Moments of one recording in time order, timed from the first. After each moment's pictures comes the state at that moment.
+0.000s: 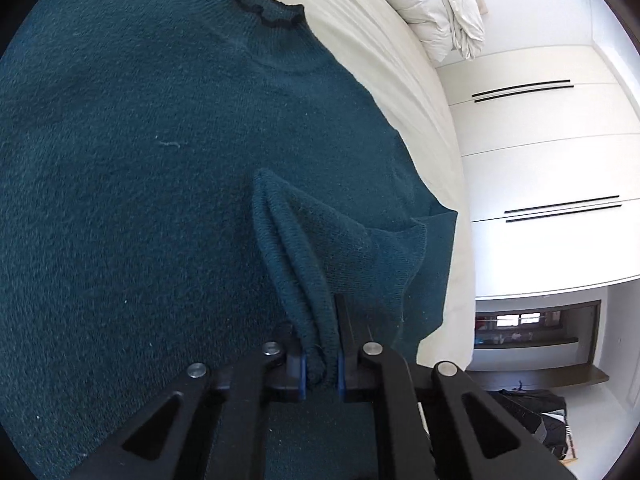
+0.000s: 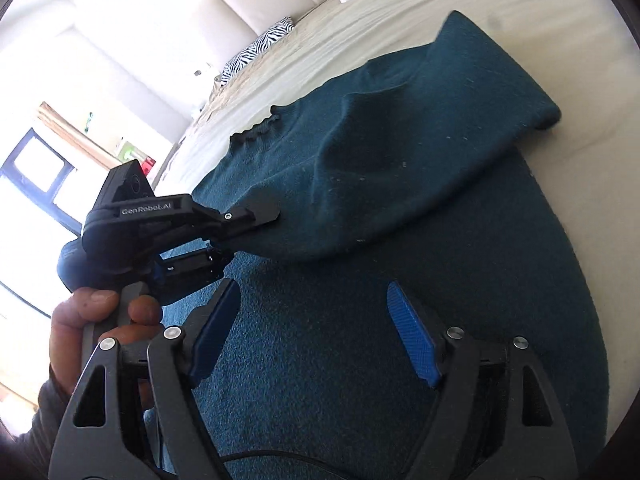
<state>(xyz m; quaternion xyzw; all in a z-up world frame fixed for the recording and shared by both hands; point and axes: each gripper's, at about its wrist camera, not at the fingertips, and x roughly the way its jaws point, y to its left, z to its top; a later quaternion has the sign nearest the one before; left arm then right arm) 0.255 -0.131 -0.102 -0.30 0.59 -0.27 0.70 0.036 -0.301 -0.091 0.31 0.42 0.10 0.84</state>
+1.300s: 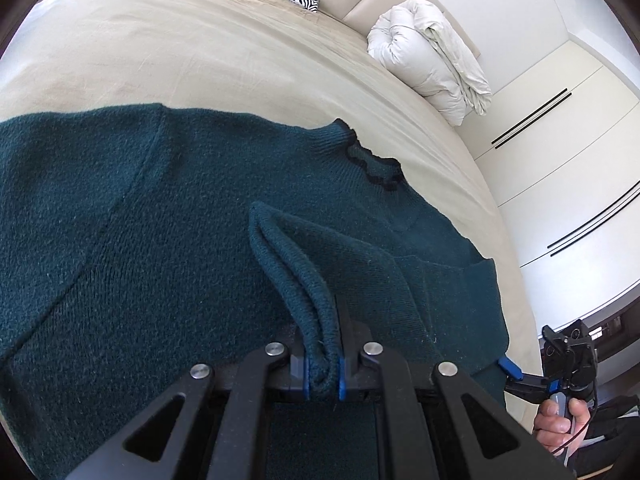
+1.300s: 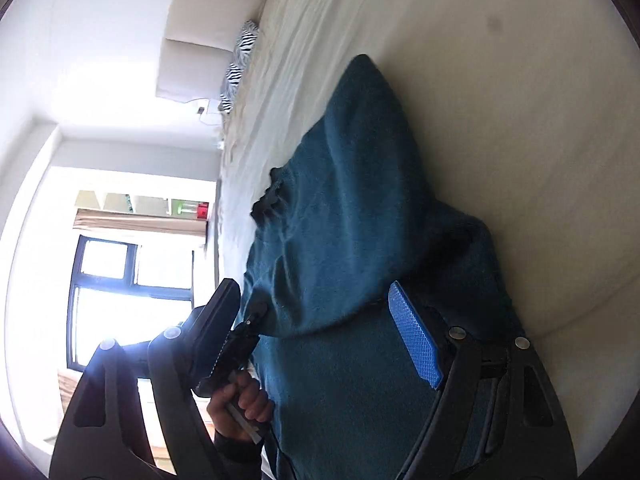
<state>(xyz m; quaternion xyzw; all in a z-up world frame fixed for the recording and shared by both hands) 0.279 -0.003 -0.101 -0.25 0.48 -0.20 0.82 0.138 -0.405 -0.103 0.52 0.45 0.13 0.71</state>
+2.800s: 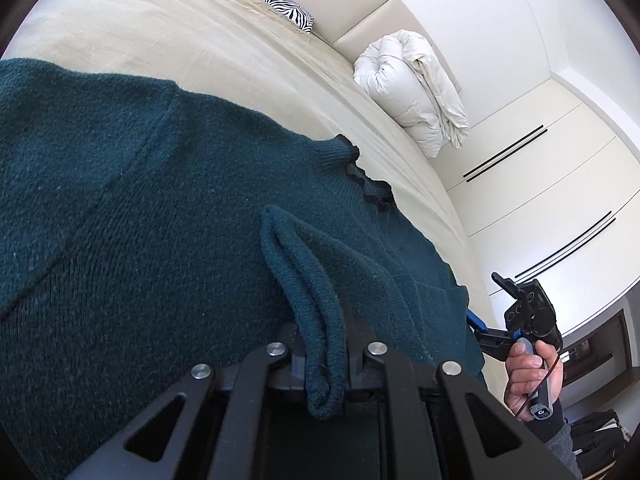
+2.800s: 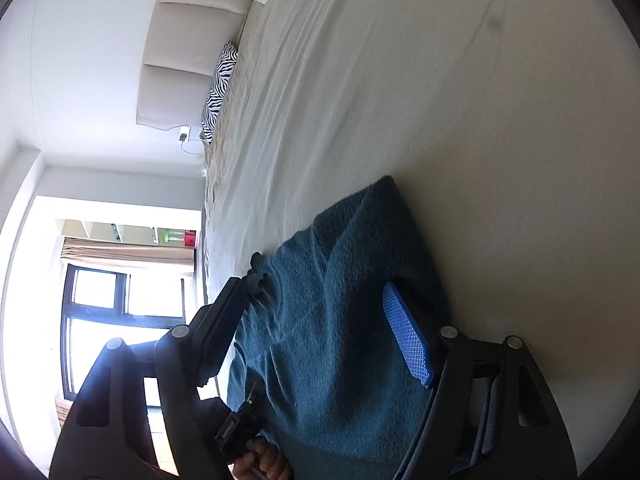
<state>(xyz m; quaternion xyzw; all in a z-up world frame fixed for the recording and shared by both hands) 0.285 0.006 -0.124 -0.31 0.42 -0.23 0.82 0.225 -0.470 -0.104 0.53 0.44 0.11 0.72</state>
